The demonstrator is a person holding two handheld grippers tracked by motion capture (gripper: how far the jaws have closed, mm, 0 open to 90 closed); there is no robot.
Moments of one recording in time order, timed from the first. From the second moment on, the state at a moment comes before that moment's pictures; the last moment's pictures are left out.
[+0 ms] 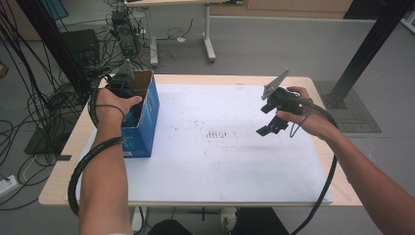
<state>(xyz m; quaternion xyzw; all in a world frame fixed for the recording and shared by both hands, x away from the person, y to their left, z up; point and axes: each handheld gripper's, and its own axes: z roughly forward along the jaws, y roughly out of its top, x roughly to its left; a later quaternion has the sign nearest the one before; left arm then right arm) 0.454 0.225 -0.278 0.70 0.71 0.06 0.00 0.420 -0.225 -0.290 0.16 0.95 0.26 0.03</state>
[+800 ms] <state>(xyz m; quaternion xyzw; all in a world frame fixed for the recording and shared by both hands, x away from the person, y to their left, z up) 0.454 0.224 -0.278 0.70 0.72 0.06 0.00 0.422 -0.229 -0.284 0.16 0.95 0.26 0.03</state>
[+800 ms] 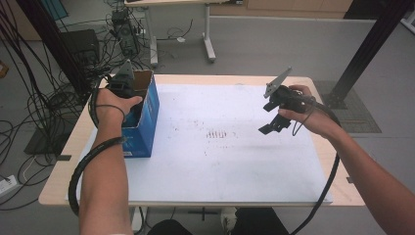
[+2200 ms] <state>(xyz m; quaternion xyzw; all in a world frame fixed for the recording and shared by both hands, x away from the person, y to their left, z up) 0.454 0.226 -0.278 0.70 0.72 0.06 0.00 0.421 -0.233 -0.281 0.16 0.95 0.26 0.04</state>
